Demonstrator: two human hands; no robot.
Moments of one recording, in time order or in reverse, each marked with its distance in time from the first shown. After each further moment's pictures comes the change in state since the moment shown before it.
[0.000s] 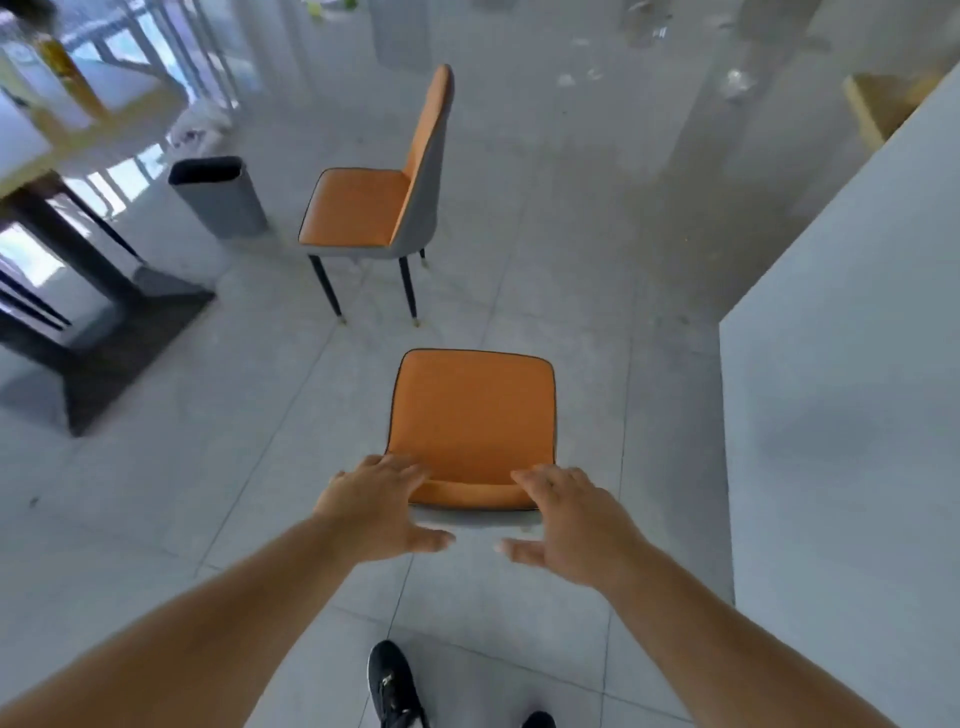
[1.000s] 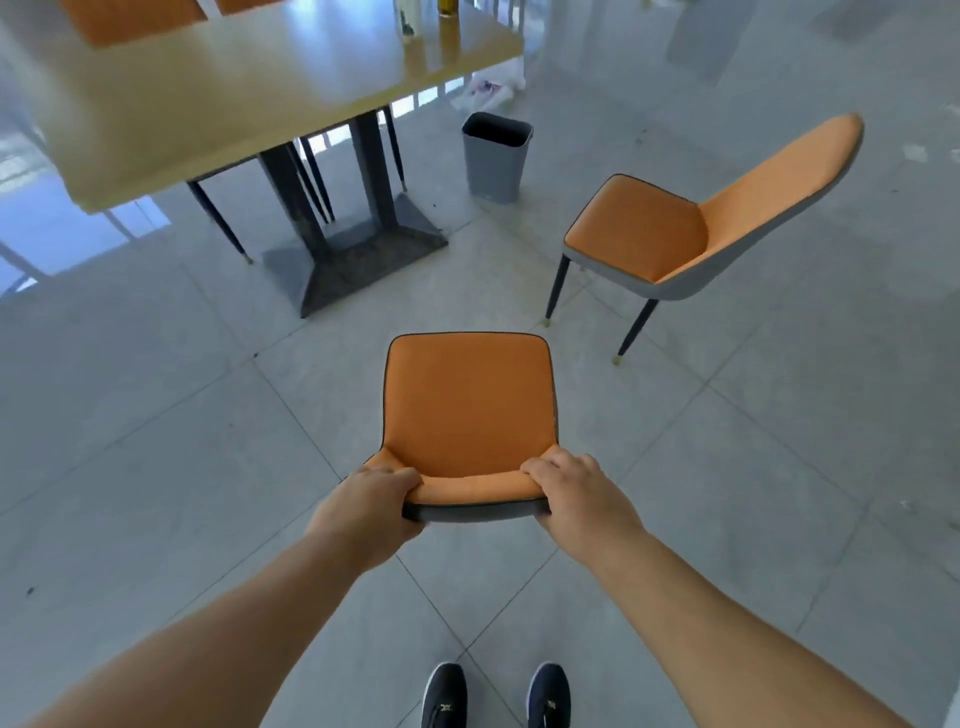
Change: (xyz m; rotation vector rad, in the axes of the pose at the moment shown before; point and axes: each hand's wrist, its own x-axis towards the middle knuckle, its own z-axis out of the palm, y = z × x) left_hand -0.072 -0.291 0.042 -0.468 0.234 -0.519; right_hand 0.259 -0.269 0.001 -0.098 -0.048 -0.476
